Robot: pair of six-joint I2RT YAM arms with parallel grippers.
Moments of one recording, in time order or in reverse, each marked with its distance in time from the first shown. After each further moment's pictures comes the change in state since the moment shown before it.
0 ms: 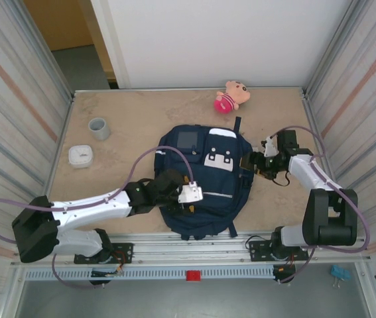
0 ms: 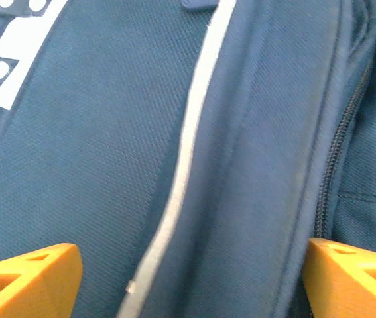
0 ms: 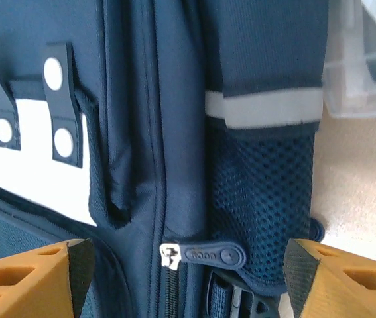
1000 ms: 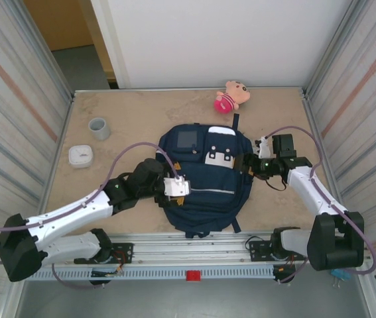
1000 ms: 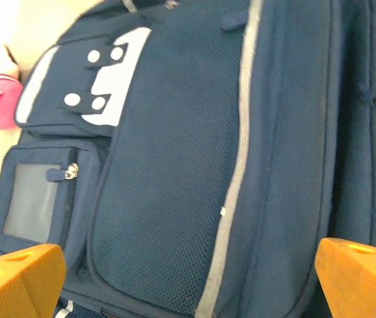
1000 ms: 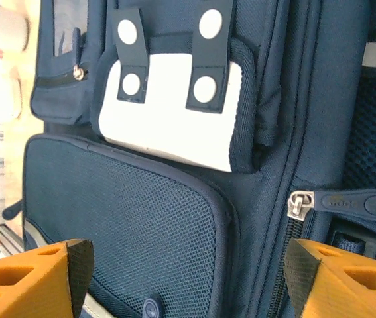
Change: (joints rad) left arm 0.149 -0.164 -0.018 -0.101 0.113 0.278; right arm 0.103 -0.164 -0.051 0.081 -0.066 0.078
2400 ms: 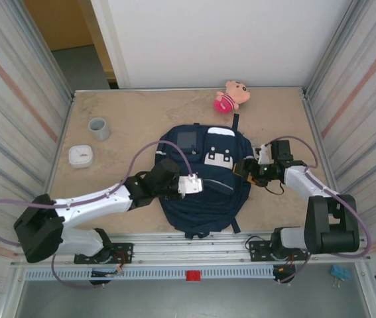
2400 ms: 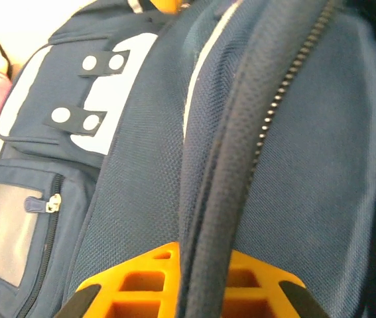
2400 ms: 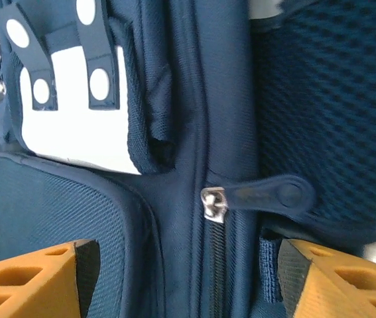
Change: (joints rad) left arm -0.055 0.163 0.025 0.179 -0.066 -0.136; right arm -0.001 0.132 -0.090 0.134 -0.031 0.066
